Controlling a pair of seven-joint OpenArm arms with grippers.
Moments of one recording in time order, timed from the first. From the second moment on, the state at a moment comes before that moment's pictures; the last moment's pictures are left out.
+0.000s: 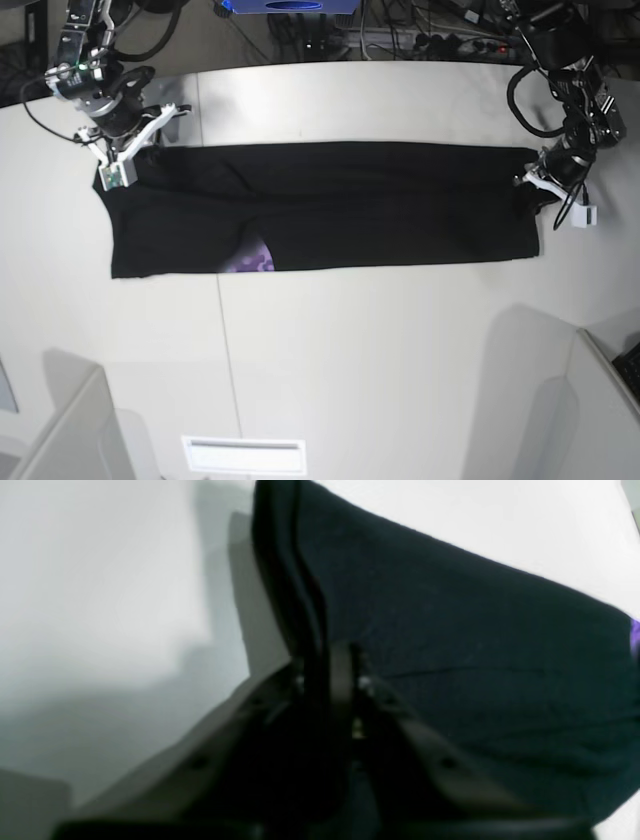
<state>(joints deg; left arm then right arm) 3.1 -18.1 -35.3 64.3 -35.8 -40.1 40.8 -26.5 6.5 18.9 113.3 18.8 24.1 -50.6</state>
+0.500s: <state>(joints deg) 4.4 -18.2 -42.0 71.7 -32.6 -39.0 43.9 -27.3 6.3 18.9 113.3 18.8 24.1 -50.6</state>
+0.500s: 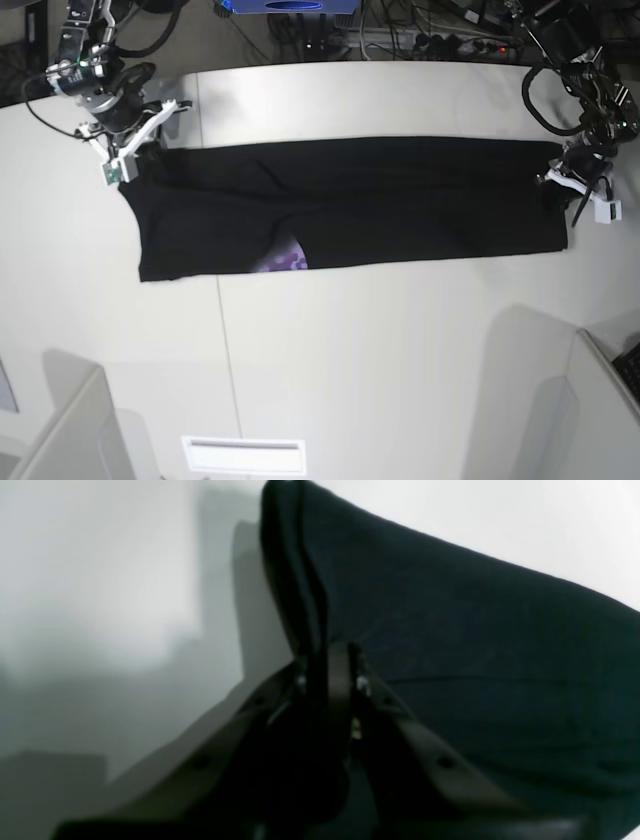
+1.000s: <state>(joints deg) 14.1 -15.4 -41.3 95.1 -33.5 -34.6 44.6 -27.1 6.4 18.9 113.3 19.0 24.1 -50.6</state>
